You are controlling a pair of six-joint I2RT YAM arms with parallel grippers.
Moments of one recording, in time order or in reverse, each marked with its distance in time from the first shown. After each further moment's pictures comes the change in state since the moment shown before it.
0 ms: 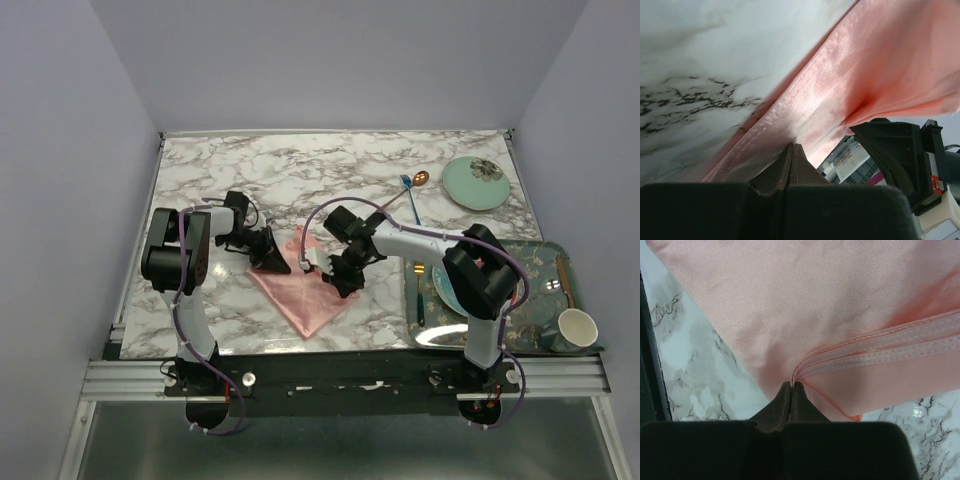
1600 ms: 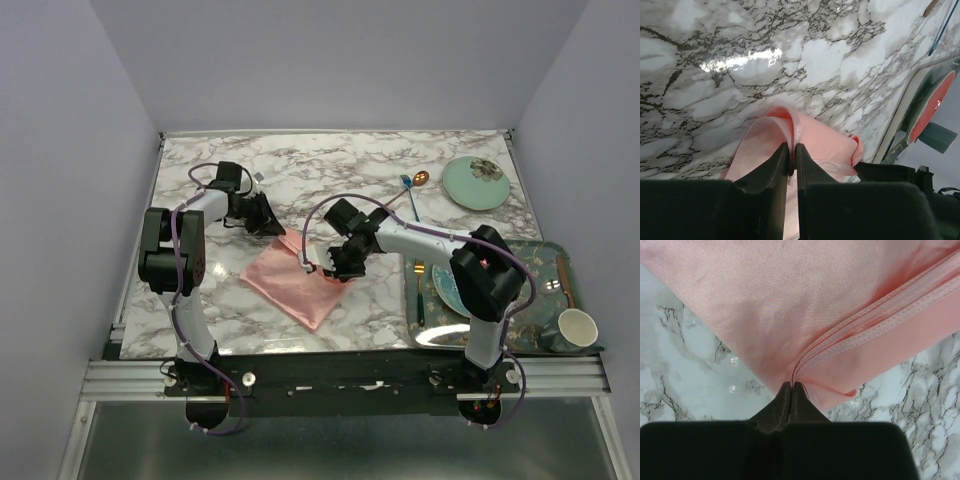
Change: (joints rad) left arm 0.027 -0.019 0.185 0.140 -0.137 -0.031; right arm 0.000 -0.019 0.025 0.032 0.116 -0.201
